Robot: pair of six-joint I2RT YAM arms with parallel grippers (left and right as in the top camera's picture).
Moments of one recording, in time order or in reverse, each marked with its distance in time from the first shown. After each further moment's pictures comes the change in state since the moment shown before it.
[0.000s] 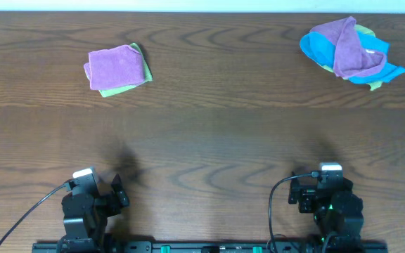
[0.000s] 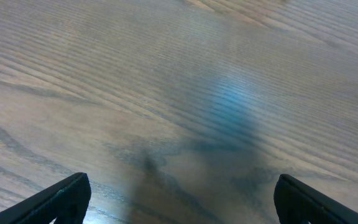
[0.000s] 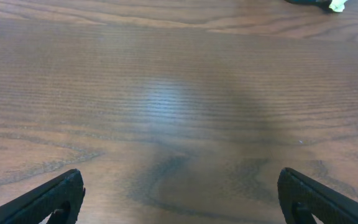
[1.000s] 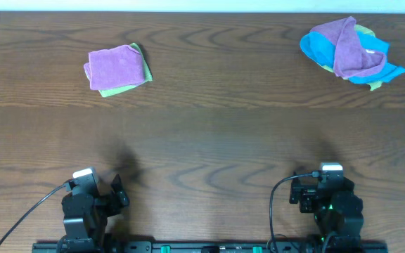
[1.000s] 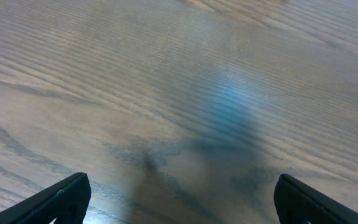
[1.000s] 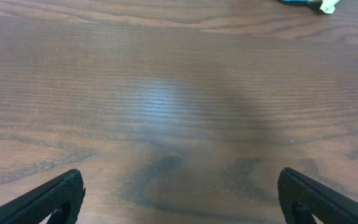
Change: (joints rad) left arm 0.000 0.000 0.000 0.000 0.000 0.000; right arm 0.000 0.000 0.000 0.000 0.026 -0.013
